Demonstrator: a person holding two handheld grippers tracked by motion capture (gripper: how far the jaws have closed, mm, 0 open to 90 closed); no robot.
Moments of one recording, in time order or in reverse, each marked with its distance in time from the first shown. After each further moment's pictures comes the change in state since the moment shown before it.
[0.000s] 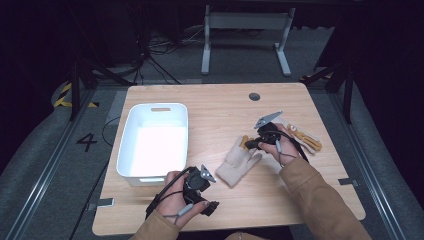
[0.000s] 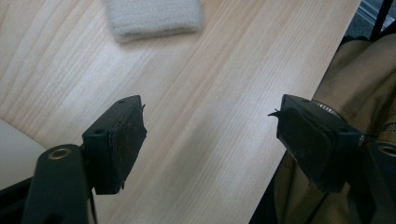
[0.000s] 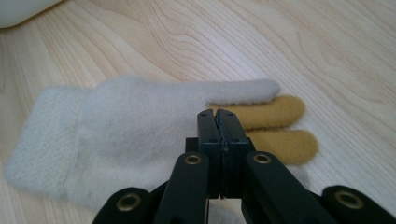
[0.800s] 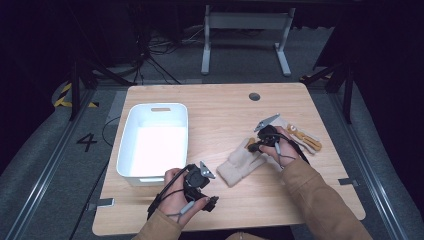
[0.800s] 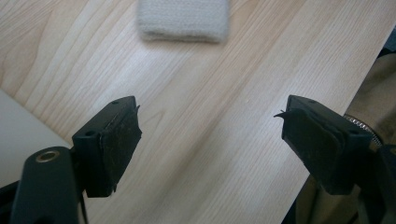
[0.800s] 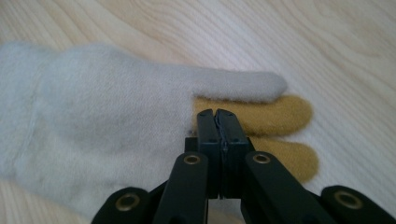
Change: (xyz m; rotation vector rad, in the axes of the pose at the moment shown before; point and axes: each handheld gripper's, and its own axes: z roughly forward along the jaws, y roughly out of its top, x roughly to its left) left arm 0.006 0.007 0.006 -0.031 0.080 -0.021; right arm -0.007 -0.014 0.007 0.092 -0.046 0.015
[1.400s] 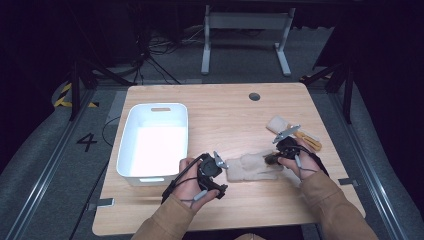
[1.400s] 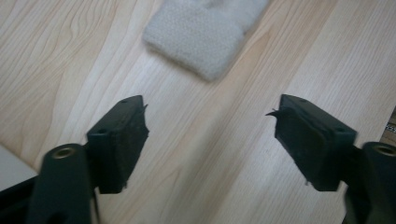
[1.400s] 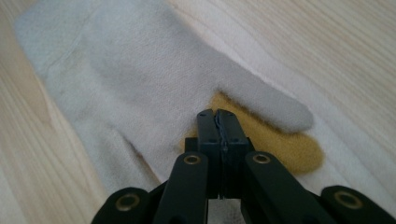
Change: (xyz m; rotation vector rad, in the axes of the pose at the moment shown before) left arm 0.005 0.038 0.017 -0.011 0.018 0.096; right arm 0.011 -0.054 -0.038 0.047 -0.009 0.058
